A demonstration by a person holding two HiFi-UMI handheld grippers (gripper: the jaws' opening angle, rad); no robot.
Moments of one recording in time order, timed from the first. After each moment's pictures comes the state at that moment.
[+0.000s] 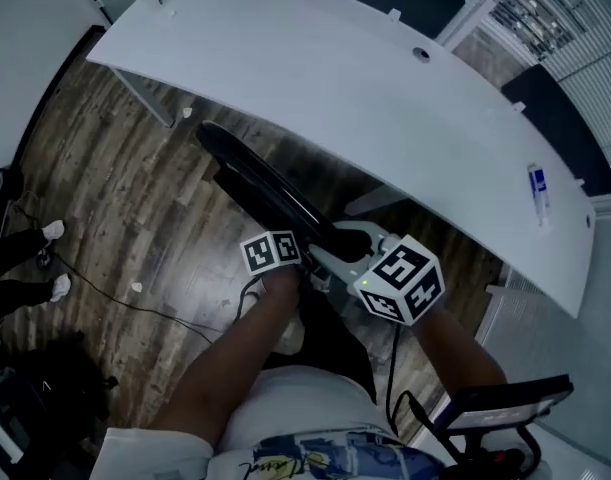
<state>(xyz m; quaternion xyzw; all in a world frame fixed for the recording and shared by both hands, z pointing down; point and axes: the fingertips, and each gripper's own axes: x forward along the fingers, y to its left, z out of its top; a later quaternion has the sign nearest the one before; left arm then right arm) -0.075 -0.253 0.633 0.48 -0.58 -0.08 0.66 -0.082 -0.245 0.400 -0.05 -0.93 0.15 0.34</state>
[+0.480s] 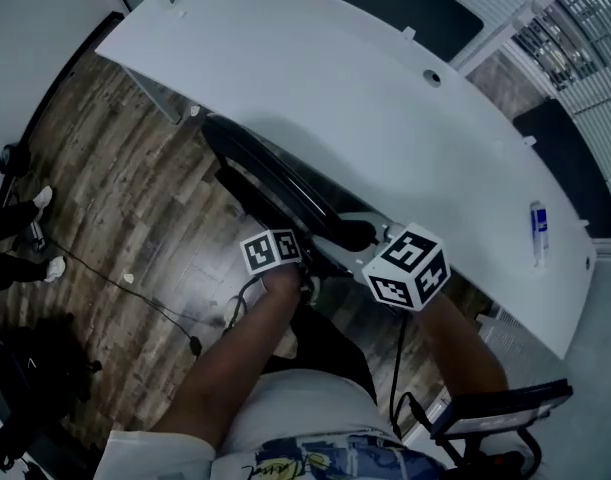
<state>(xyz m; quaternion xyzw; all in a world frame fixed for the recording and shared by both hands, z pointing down) -0.080 -0.315 0.632 0.43 -0.61 -0.11 0.65 -0.086 -0.320 0.401 -0.11 -0.92 0.16 0.33</state>
